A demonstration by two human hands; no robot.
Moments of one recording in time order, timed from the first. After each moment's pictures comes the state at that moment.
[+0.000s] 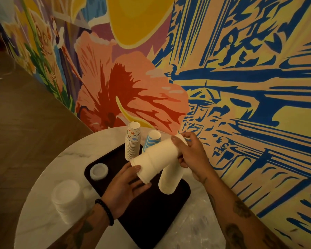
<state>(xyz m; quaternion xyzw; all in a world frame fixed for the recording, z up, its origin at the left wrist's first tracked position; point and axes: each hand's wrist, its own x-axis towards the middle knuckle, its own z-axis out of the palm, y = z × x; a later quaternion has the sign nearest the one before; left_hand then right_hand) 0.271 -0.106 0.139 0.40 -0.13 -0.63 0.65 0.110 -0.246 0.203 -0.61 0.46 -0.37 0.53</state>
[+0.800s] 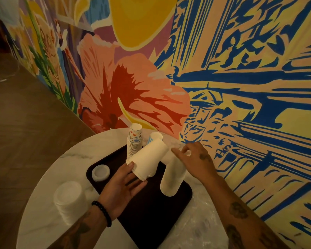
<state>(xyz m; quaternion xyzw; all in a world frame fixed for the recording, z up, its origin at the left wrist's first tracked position) 0.284 -0.105 0.133 0.38 -0.08 -0.64 0.66 0.094 -0.262 0.184 -0.79 0.55 -0.20 0.21</state>
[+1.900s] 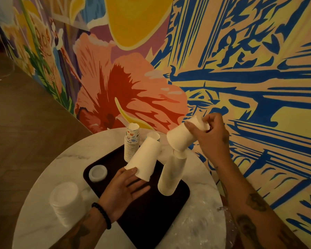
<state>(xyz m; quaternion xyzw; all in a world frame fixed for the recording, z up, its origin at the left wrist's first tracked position) 0.280 -0.107 0.124 0.38 -0.09 -0.66 0.64 0.085 -0.271 0.245 -0.68 0.49 -0.47 0.27</state>
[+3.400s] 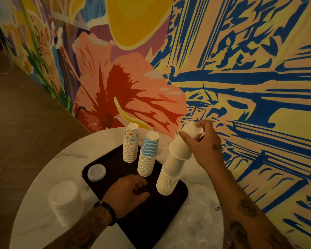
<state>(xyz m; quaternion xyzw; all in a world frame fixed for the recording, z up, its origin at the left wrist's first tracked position) 0.279 -0.109 0.121 0.71 -0.60 -0.27 0.24 0.086 -0.263 0.226 -0.73 0.50 -0.40 0.24</state>
